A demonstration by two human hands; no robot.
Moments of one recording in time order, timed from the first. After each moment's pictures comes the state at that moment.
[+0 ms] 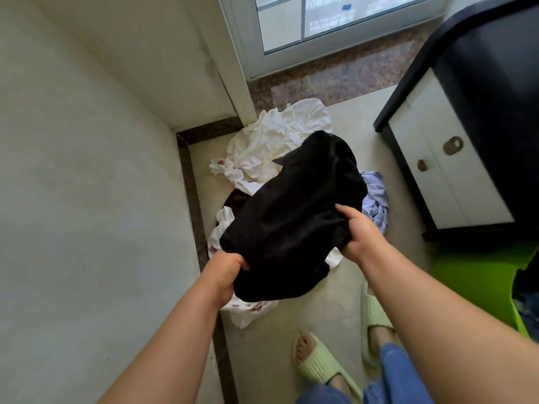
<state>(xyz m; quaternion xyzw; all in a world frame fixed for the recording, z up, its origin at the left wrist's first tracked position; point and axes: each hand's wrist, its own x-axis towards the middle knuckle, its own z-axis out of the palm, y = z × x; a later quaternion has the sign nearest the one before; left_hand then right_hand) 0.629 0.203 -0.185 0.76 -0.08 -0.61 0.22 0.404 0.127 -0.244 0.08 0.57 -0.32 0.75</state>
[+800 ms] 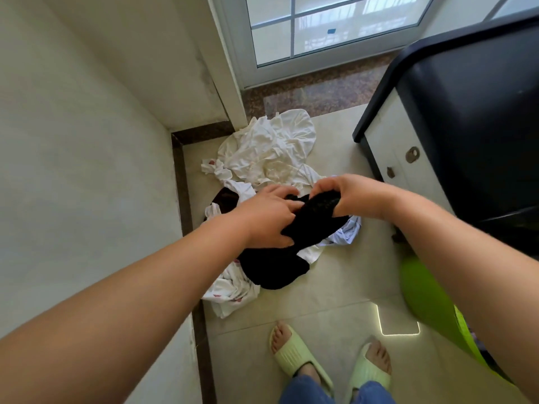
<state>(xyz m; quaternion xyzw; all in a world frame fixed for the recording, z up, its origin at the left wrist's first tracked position) 0.545 0.140 -0.115 0.39 -0.88 -0.24 -0.14 0.336 0.094 -0.097 -0.69 0.49 0.09 0.53</state>
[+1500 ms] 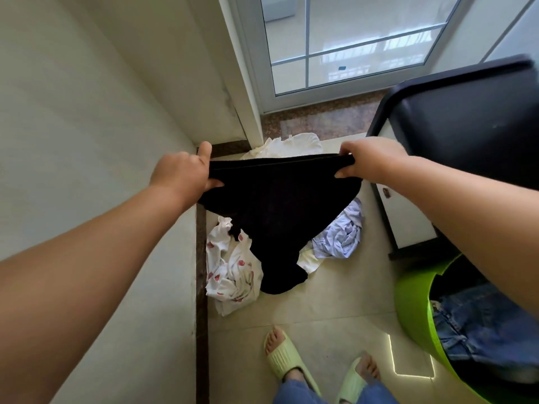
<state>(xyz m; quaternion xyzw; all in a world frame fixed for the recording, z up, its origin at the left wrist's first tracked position) 0.606 0.148 0.004 0.66 -0.71 0.09 -0.22 0.293 0.050 -0.024 -0.80 0.55 0.15 0.17</state>
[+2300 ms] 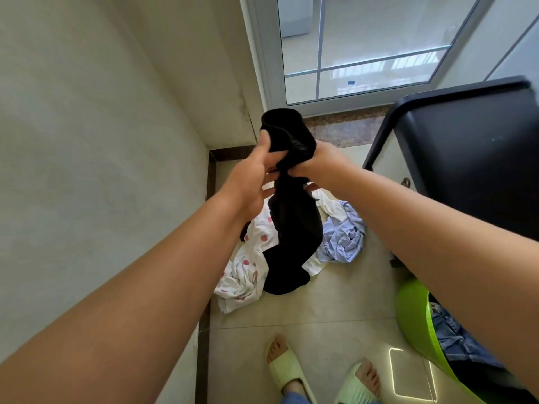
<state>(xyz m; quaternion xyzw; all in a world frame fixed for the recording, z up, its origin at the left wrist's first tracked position) 0.509 0.183 0.030 0.64 -0.25 -0.60 0.42 0.374 0.121 0.013 -0.62 0.52 -0.17 0.56</state>
